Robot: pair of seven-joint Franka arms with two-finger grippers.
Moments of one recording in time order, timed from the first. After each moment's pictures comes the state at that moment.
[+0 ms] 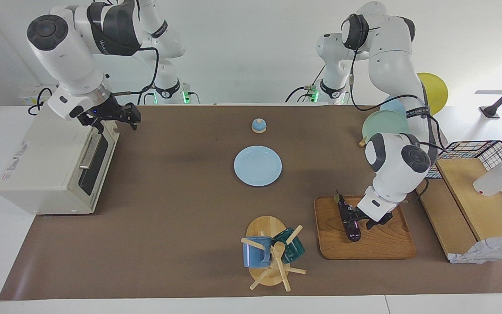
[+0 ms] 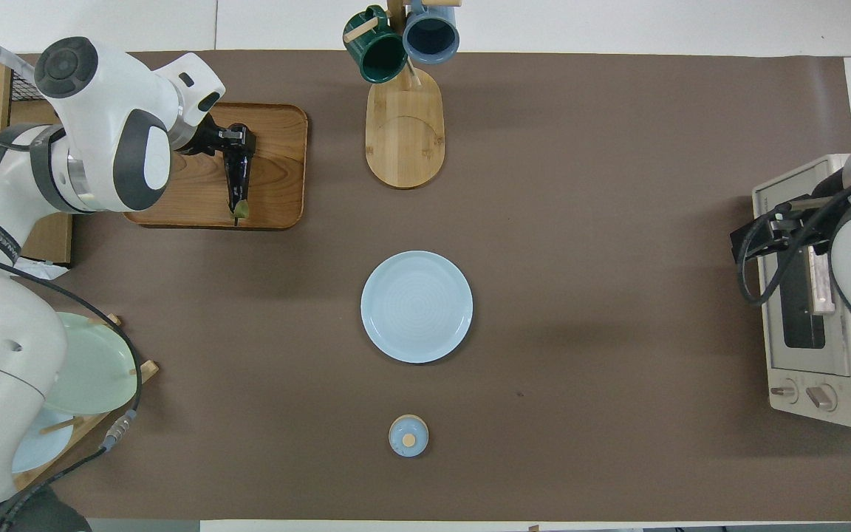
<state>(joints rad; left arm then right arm) -0.15 0.61 -0.04 -1.46 -0.10 2.20 0.02 0.02 0.03 -0.01 -1.66 -0.04 1.51 -0.07</state>
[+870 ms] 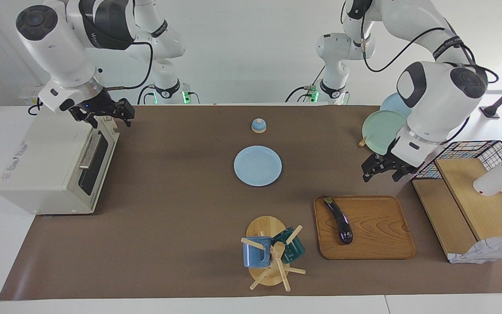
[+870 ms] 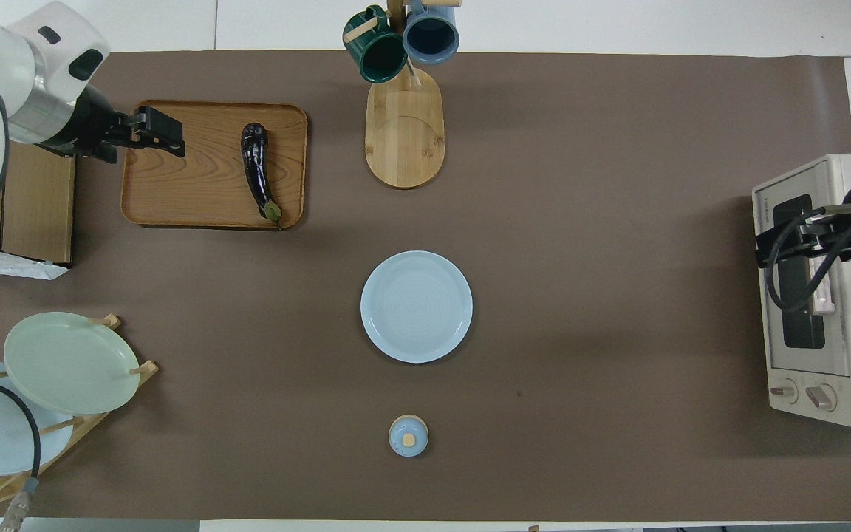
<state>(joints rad) -0.12 0.27 -0.03 -1.44 -0.10 1.76 -0.10 0.02 0.01 -0.05 -1.66 -0.04 1.51 -0.07</state>
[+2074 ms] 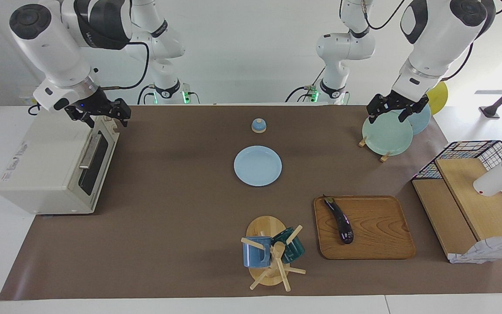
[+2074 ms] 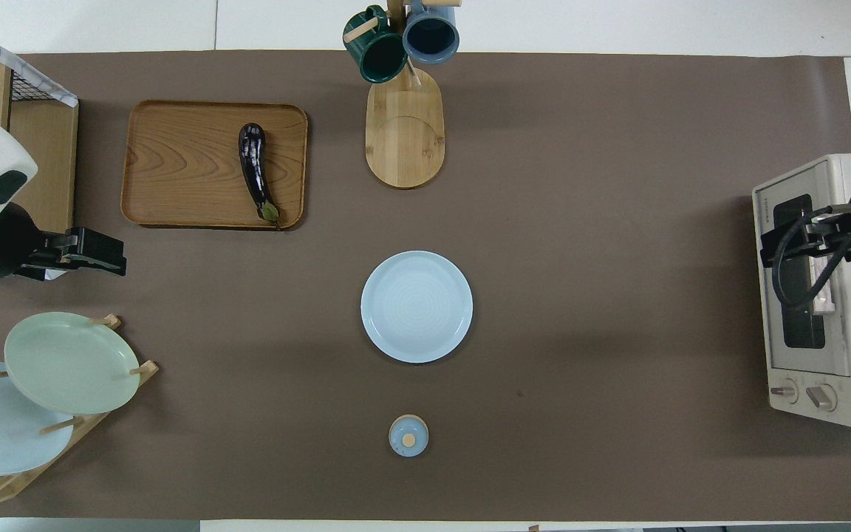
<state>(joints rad) -0.11 -0.08 -0.03 -1.74 -0.02 1.60 -0.10 0.02 0.01 -0.05 -1.66 -0.04 1.51 -0.07</state>
